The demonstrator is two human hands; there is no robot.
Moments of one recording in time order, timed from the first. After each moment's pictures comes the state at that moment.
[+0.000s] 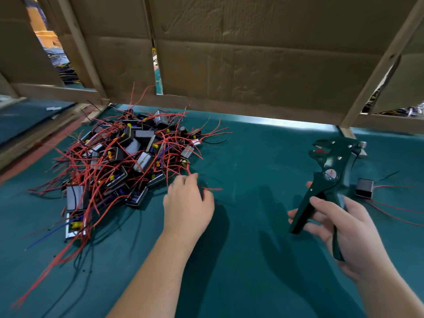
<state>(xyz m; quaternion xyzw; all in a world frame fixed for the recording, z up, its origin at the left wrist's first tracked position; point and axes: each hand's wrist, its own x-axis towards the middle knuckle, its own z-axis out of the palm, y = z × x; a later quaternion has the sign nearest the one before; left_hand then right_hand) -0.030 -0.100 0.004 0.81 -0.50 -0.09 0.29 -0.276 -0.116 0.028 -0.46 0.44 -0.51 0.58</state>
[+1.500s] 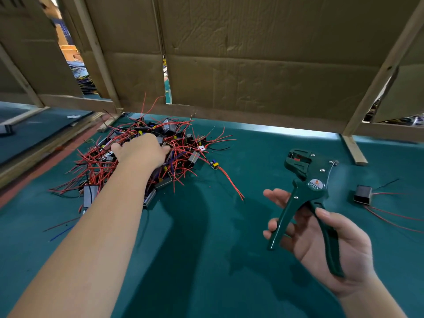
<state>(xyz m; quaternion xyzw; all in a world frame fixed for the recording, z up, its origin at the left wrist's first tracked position) 0.072 -0.148 0.089 0.91 -0.41 -0.06 0.07 -0.263 -0.095 0.042 -0.34 0.15 -0.40 0.84</state>
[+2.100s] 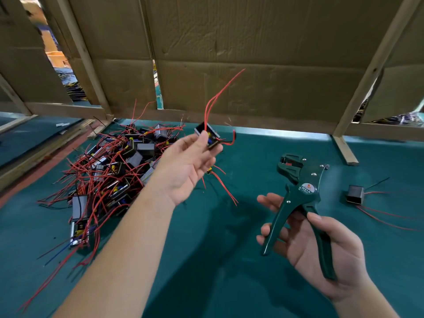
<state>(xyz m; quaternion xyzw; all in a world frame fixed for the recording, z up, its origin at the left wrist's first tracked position) -0.021 -0.121 0.096 0.36 -0.29 -0.57 0.68 -0.263 -0.094 0.040 -0.32 0.15 -0.39 0.85</state>
